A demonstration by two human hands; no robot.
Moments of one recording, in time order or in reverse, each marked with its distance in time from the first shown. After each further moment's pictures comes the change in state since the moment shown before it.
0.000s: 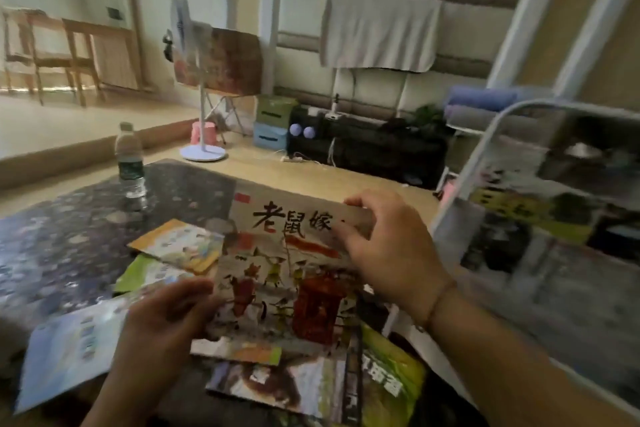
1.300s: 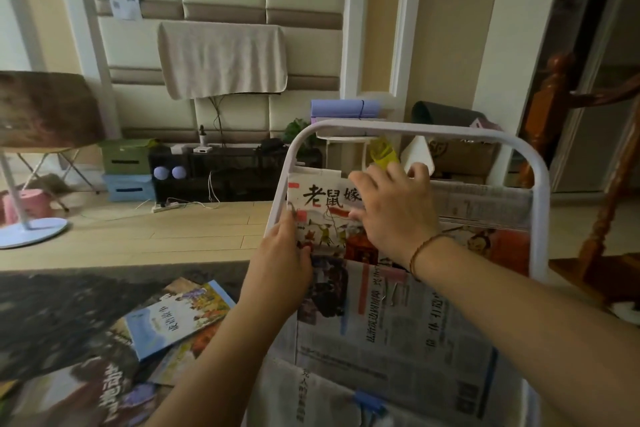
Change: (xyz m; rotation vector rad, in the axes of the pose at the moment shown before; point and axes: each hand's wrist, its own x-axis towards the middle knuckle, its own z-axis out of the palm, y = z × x) left_hand 0.060 0.065 0.395 0.576 -0.523 0.547; right_hand 0.045 0.245 -0.171 -1.046 0.319 0.049
